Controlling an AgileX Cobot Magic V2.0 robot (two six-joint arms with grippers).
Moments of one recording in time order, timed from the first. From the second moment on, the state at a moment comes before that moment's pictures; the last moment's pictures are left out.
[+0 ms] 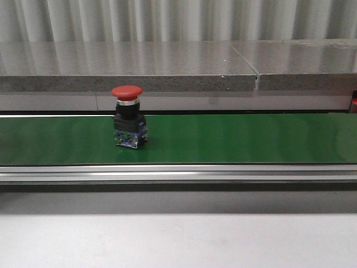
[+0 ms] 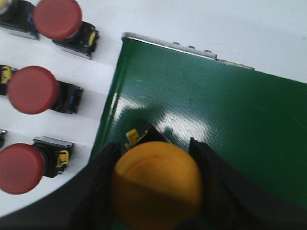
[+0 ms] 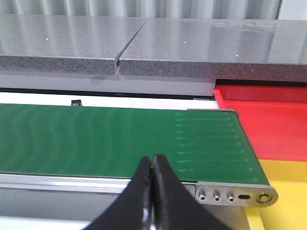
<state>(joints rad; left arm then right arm) 0.06 1.56 -1.16 0.03 0.82 -0.20 0.02 -0.01 0.03 -0.02 0.13 0.08</state>
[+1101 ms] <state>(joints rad) -0.09 1.28 -1.10 -0.02 0.69 -0.09 0.02 -0.01 0.03 -0.02 0.13 0.08</state>
